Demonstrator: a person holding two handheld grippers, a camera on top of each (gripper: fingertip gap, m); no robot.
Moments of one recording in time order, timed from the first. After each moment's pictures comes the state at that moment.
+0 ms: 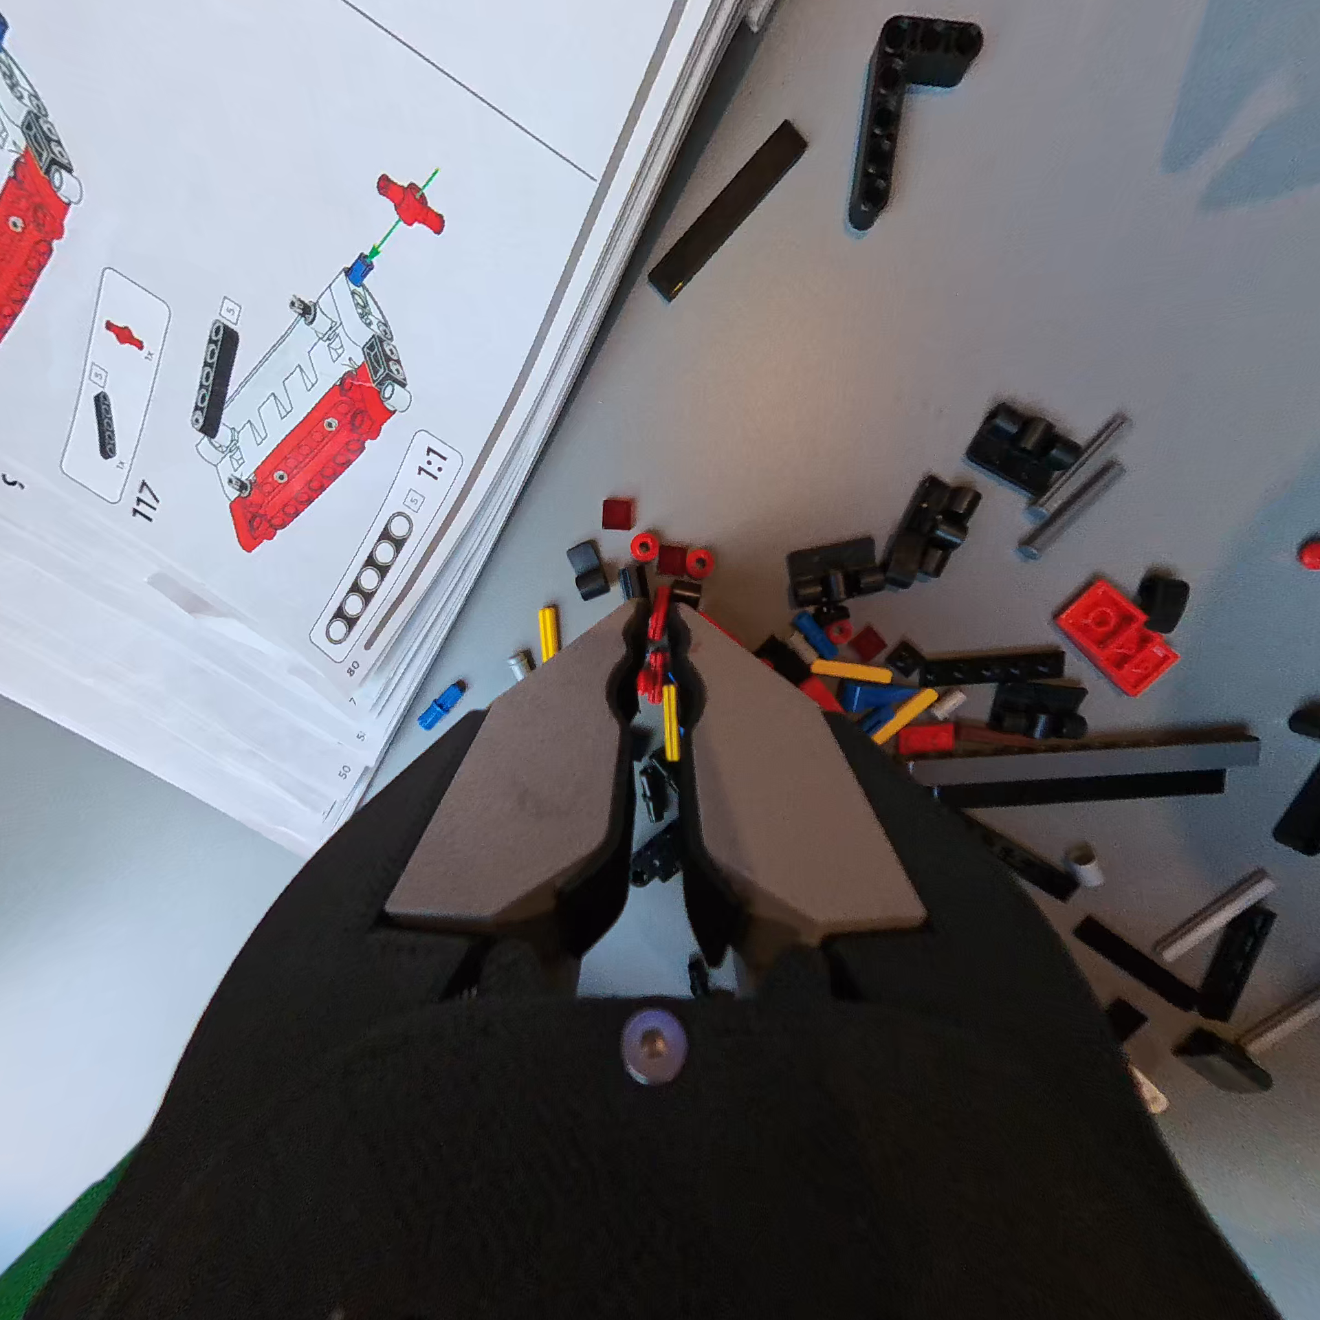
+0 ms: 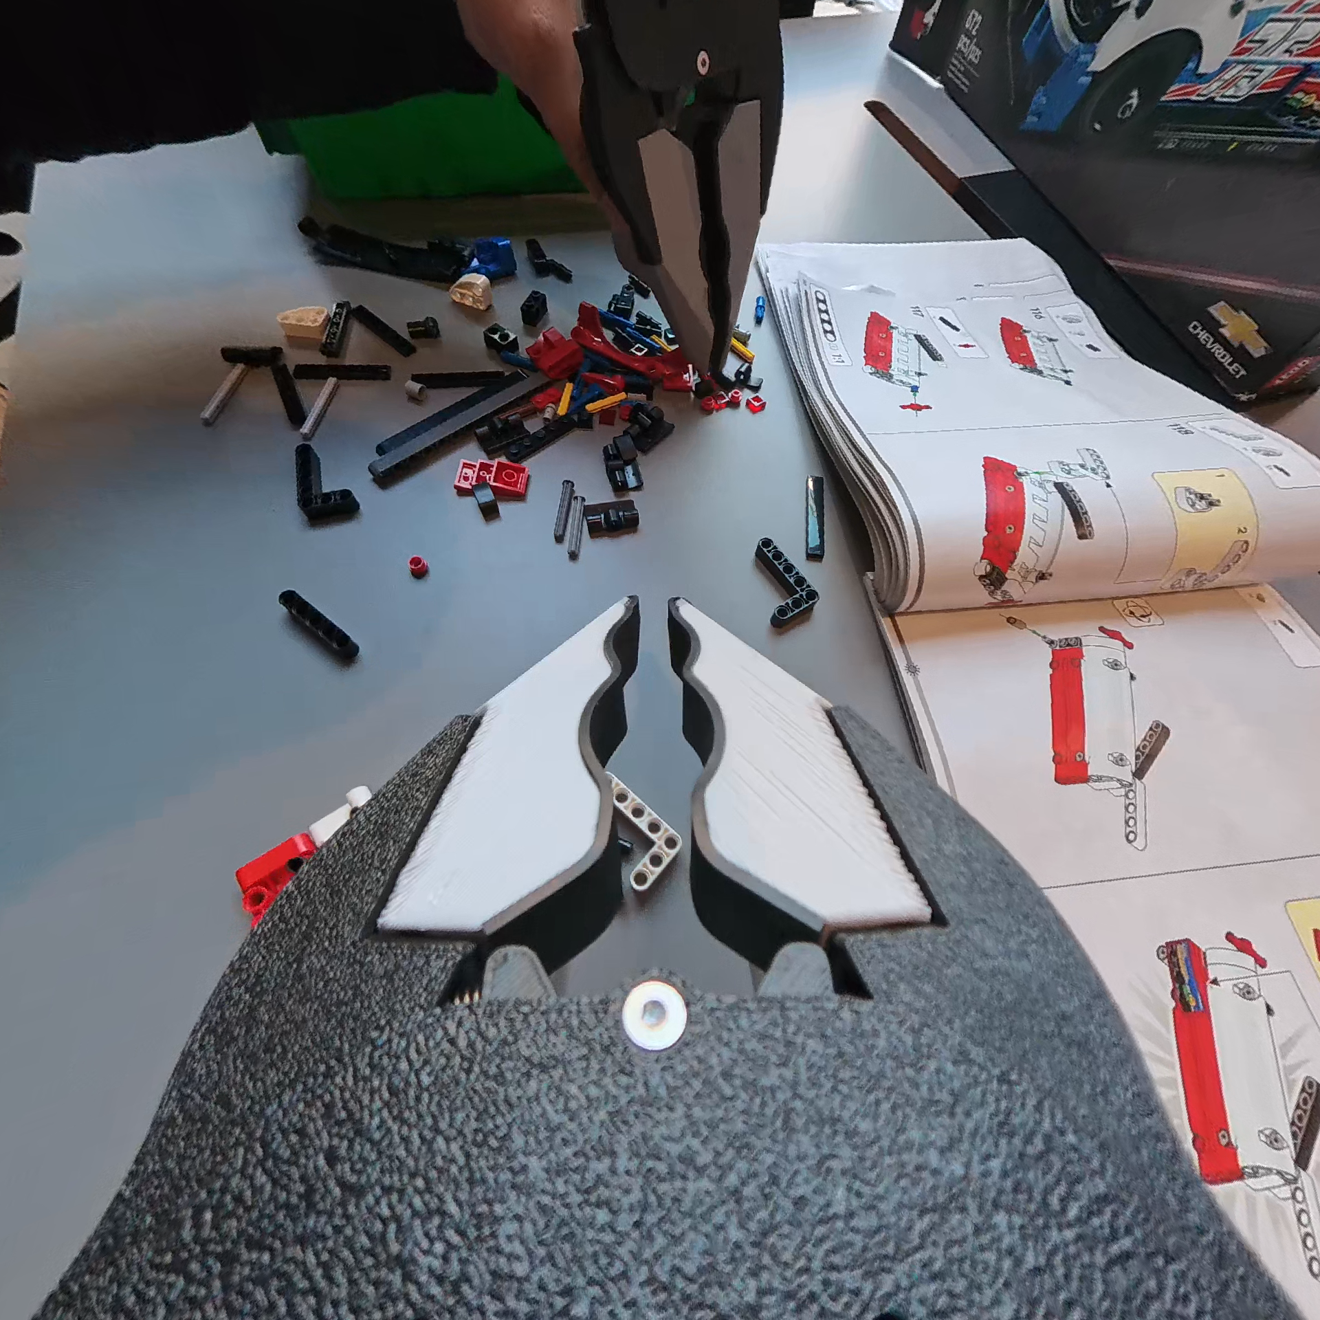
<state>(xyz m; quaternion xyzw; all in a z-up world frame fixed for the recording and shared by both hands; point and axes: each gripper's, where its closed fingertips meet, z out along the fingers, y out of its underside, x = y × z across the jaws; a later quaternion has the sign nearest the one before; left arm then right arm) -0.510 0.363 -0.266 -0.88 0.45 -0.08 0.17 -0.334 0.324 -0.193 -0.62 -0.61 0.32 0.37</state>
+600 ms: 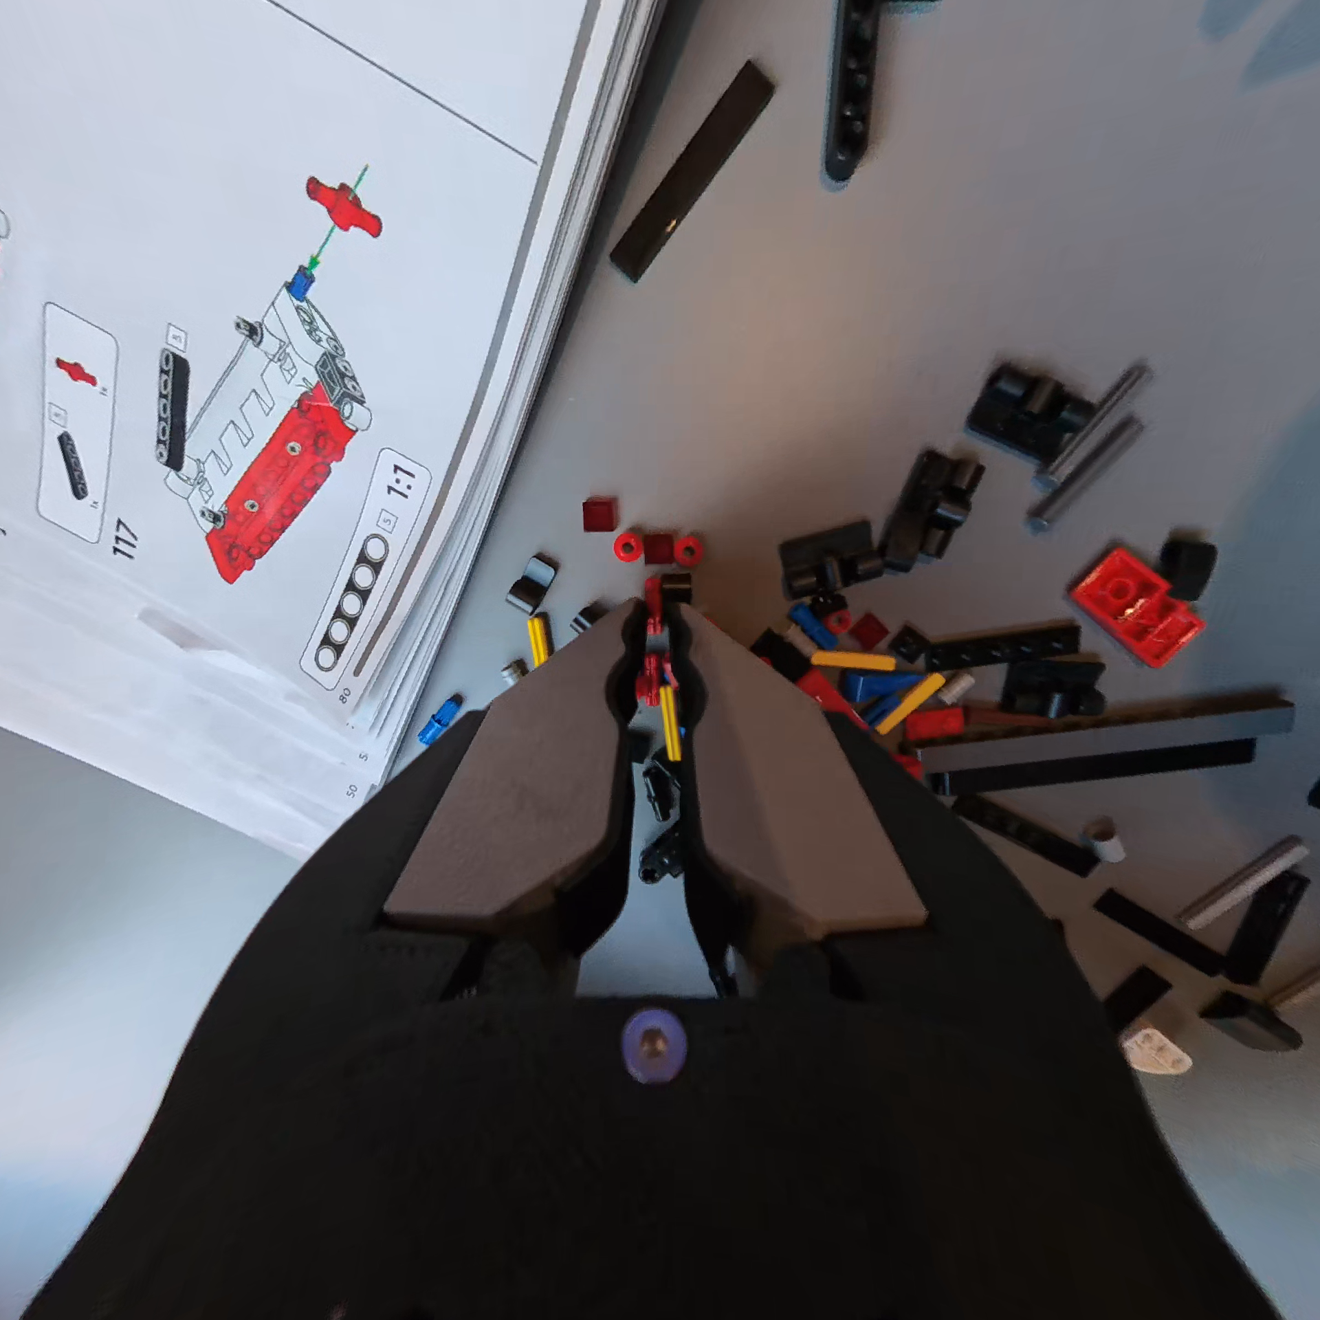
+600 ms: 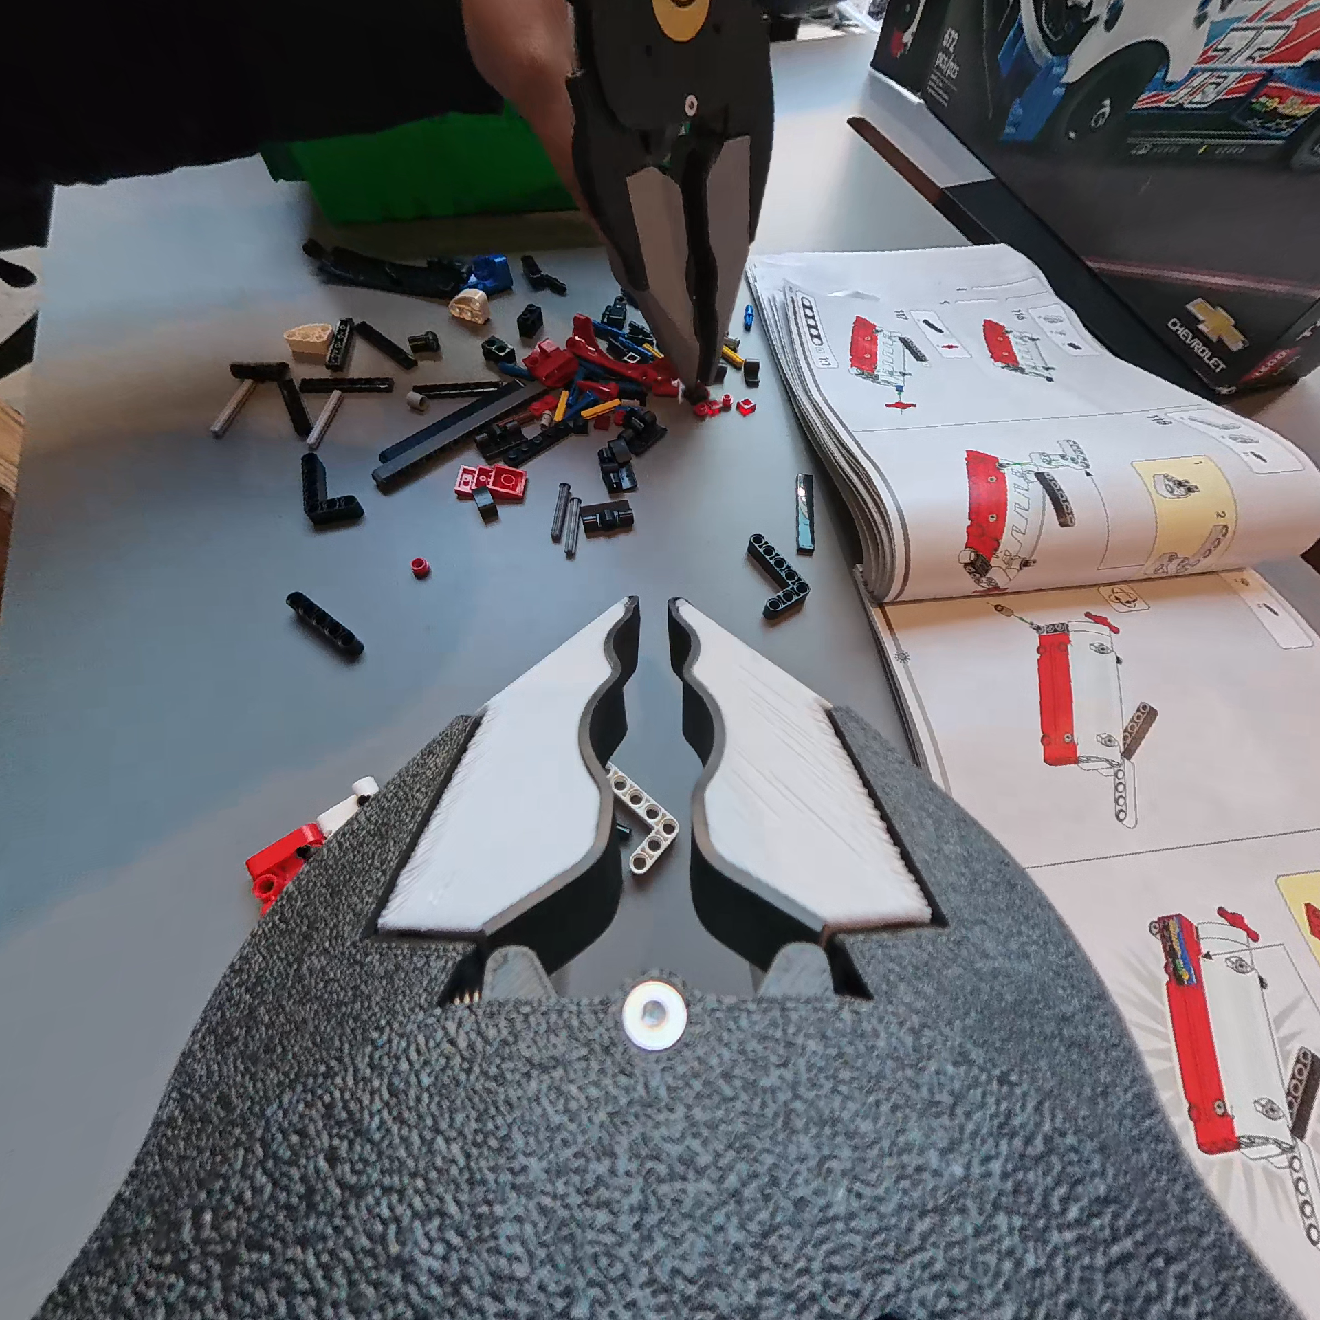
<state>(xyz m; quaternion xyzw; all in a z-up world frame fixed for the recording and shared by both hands) -0.510 0.360 -0.271 -0.86 0.48 -0.06 0.14 -0.326 0.326 -0.189 -0.62 -0.60 0.33 0.37</state>
